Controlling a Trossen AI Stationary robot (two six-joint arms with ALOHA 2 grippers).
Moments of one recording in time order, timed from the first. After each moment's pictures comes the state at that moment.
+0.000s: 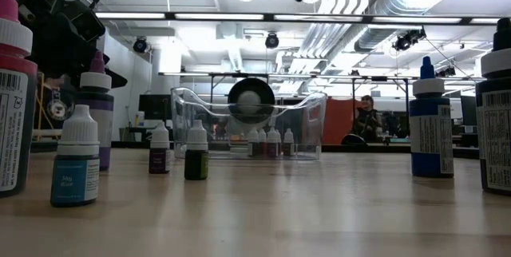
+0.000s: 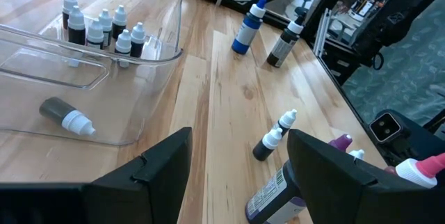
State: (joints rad) left arm 0.02 0.29 0.04 0.00 0.16 -0.35; right arm 0.14 1.64 1.67 -1.03 0.28 0.24
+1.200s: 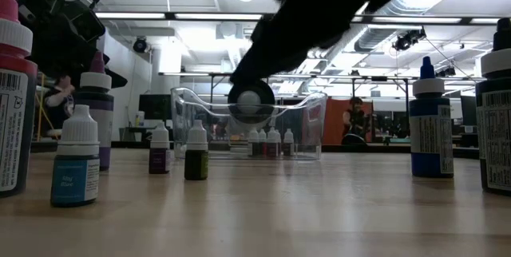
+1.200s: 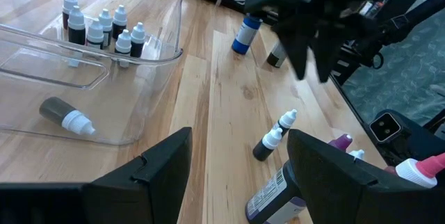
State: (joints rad) left arm 0.02 0.29 0.04 0.00 0.16 -0.35; right arm 0.32 1.88 1.18 -0.01 -0.01 0.08
